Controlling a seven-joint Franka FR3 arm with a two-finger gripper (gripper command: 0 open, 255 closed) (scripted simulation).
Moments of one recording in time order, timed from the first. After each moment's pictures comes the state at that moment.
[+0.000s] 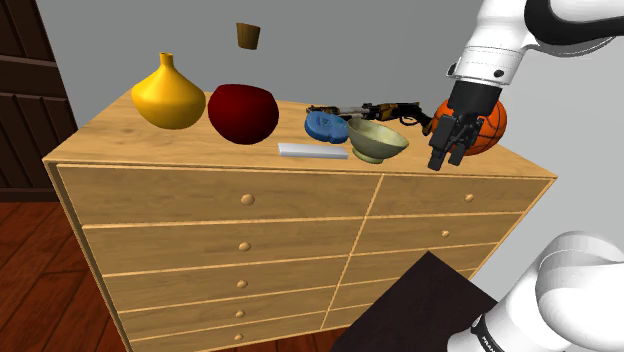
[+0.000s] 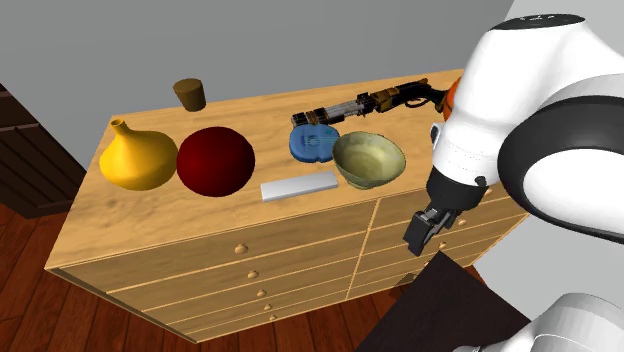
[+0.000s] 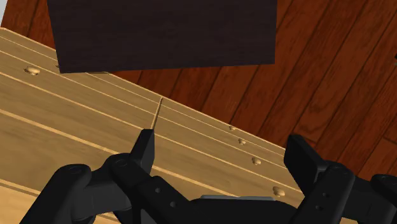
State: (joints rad) arm 0.01 -0.80 0.03 -2.39 0.11 1.48 0.12
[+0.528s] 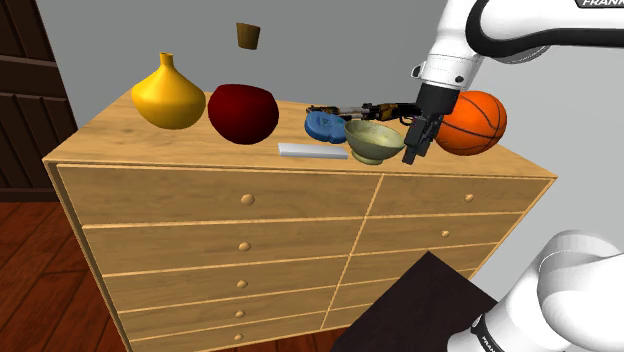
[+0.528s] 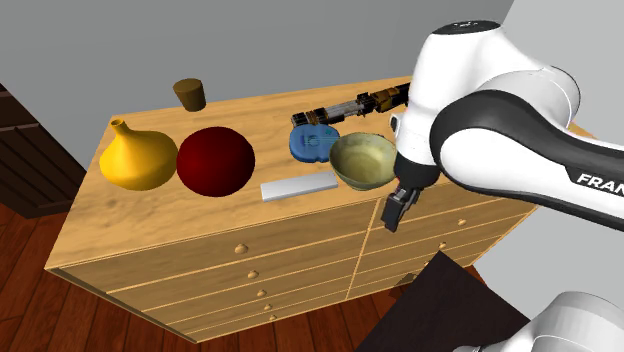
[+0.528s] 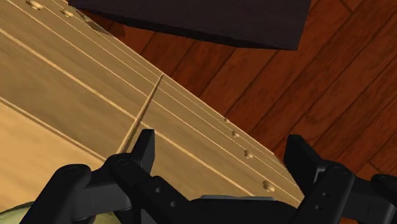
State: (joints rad) arm 0.06 -0.61 -0.03 -2.33 0.04 1.63 -0.11
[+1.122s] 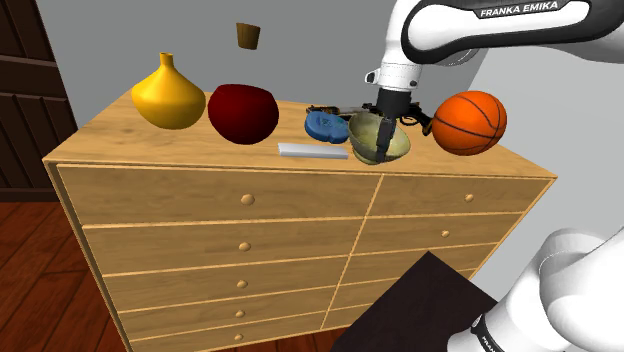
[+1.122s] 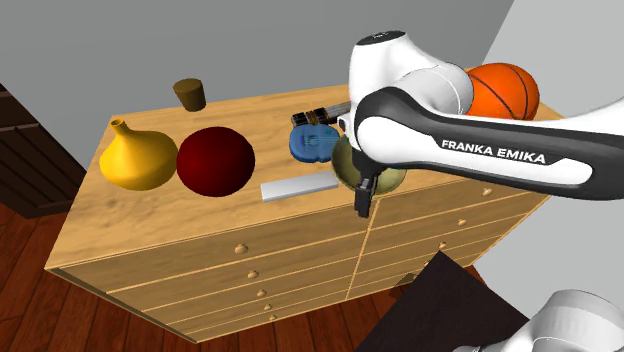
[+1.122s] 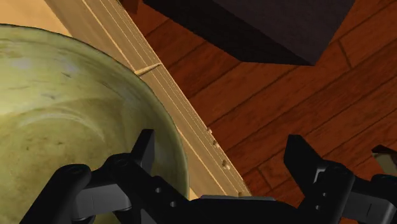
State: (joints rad) arm 0.13 -0.30 -0.08 -2.14 0.00 1.68 -0.42
